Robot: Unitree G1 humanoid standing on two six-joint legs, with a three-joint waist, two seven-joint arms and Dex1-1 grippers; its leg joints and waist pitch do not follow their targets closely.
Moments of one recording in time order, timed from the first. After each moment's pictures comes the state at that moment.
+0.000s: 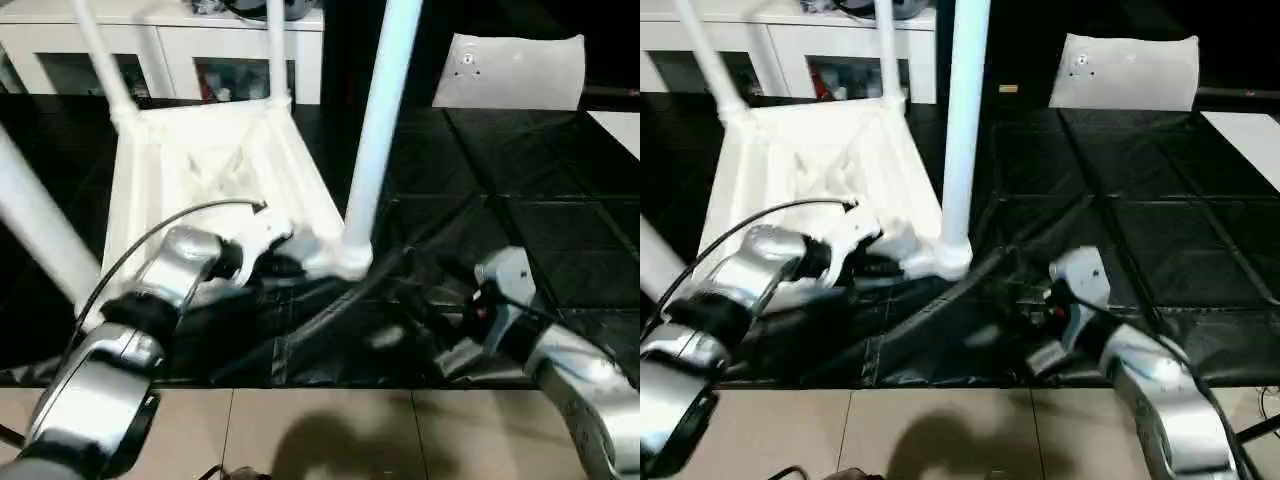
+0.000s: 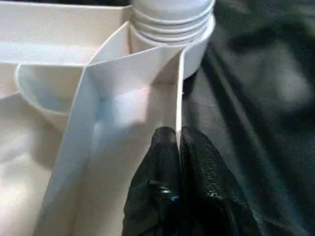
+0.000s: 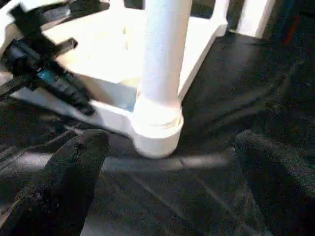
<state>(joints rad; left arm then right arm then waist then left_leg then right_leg) -0.70 0.43 -0.30 0.73 -0.02 0.11 -1.18 -0.05 -0.41 0.01 -0.23 0.30 0.38 0.65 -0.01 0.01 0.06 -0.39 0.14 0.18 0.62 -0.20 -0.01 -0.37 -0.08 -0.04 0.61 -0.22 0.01</state>
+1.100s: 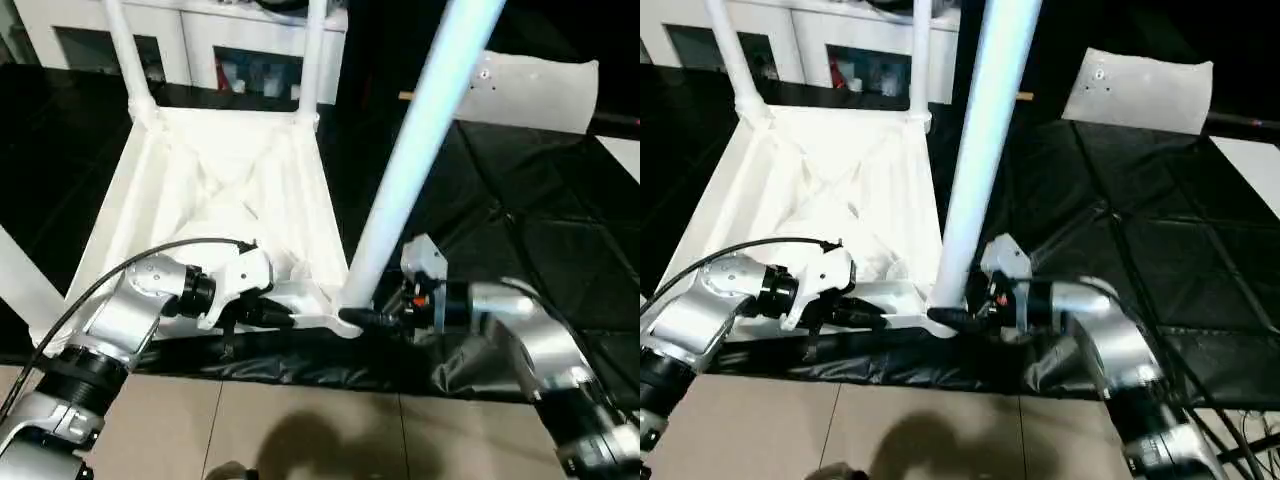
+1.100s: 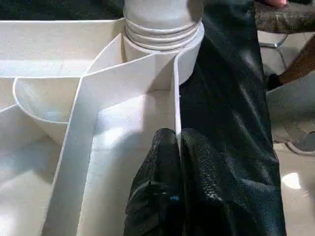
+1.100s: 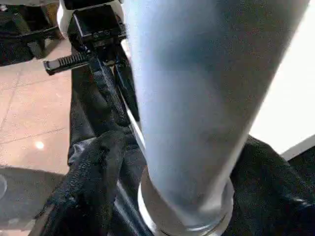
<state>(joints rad) -0.49 0.55 -0.32 0.34 -0.05 0.15 -1.30 -0.42 -0.39 0.23 0.33 0.27 0.18 1.15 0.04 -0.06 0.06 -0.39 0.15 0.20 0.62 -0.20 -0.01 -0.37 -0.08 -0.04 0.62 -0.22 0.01</state>
